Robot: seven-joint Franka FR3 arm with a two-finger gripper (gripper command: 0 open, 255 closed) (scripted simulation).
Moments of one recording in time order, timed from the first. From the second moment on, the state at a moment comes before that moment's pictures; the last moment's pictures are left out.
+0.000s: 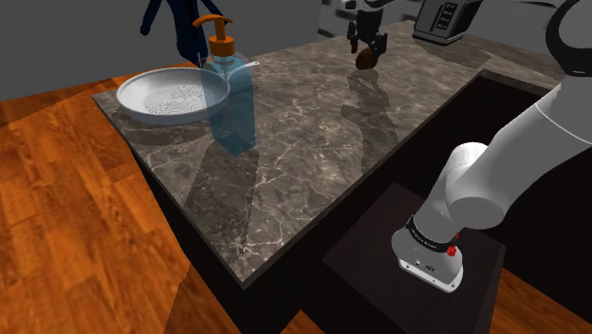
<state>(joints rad) 0.24 -0.25 -0.50 -1.92 -0.40 1.76 -1.54</state>
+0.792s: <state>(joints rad) 0.23 -0.24 -0.51 -1.95 -0.41 1.80 -1.54</state>
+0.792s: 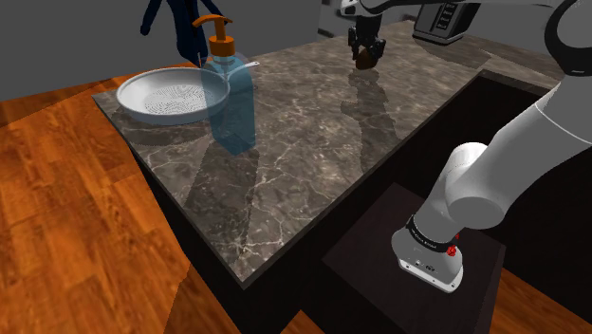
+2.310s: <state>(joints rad) 0.24 -0.21 -0.50 -1.72 -0.38 1.61 -1.60</state>
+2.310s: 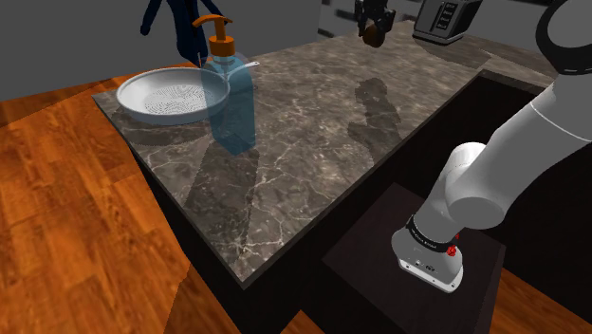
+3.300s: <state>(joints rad) 0.27 -0.18 -0.45 -1.54 -0.36 1.44 -1.58</state>
